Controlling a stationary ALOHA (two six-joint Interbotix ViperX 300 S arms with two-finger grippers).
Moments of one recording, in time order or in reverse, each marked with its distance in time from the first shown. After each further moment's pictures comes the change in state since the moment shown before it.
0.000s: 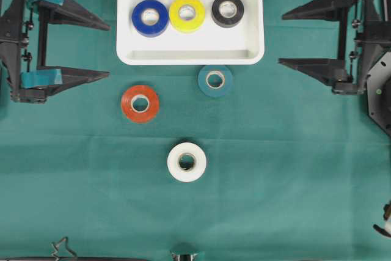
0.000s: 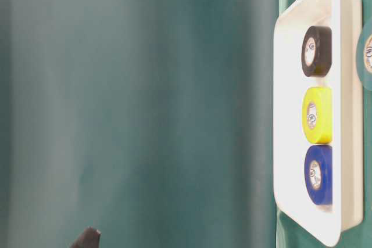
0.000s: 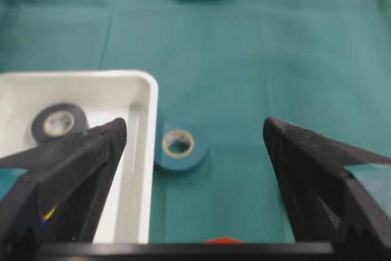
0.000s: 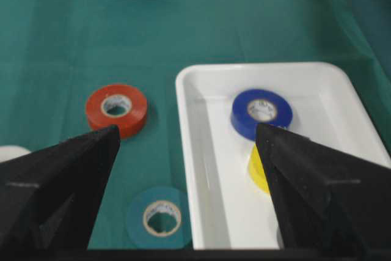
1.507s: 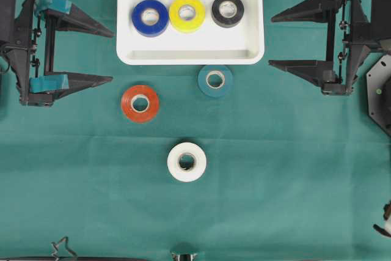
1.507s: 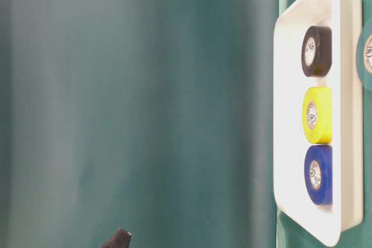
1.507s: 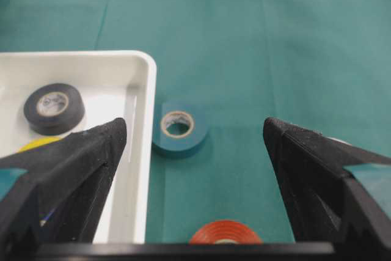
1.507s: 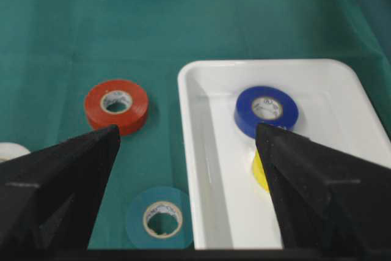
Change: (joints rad) left arm 0.000 0.021 0.067 -0.002 -0.061 0.002; right arm -0.002 0.052 -0.011 -0.008 -0.023 0.000
